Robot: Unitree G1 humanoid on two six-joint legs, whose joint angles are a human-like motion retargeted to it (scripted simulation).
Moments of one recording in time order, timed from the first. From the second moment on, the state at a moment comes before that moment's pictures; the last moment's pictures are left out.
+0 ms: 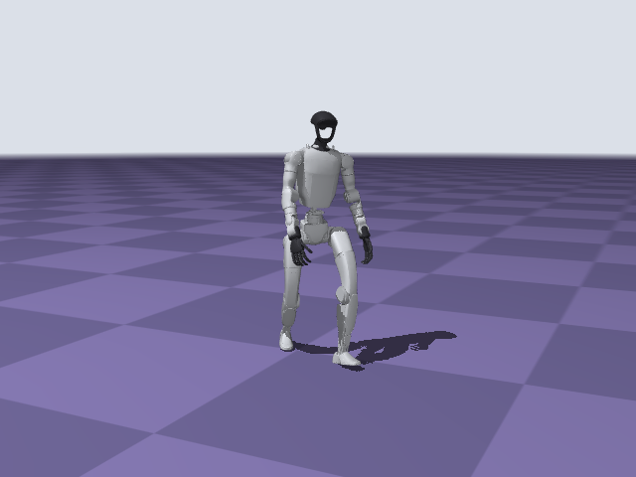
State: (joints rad) left arm -0.08 0.29 -0.13 1.21 -0.09 -0.03 -0.05; right arm -0.26 -0.18 0.33 1.20 -0.07 -0.07 0.02; waist 0.16 -0.13 -0.06; left_leg -0.71 0.07 0.30 0.55 -0.23 0.01; right_leg -0.11 -0.10 -0.16 0.66 -0.64 -0.02
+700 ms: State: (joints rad) left arm -0.14 0.29 -0.17 1.22 -0.11 -0.10 0.02; right arm -0.21 -0.19 0.32 1.27 0.01 -0.07 0.03; waist -0.06 -0.08 0.01; left_leg 0.10 -0.23 0.13 0.02 -0.31 0.08; right_leg -0.60 -0.10 -0.06 0.56 -0.29 0.12
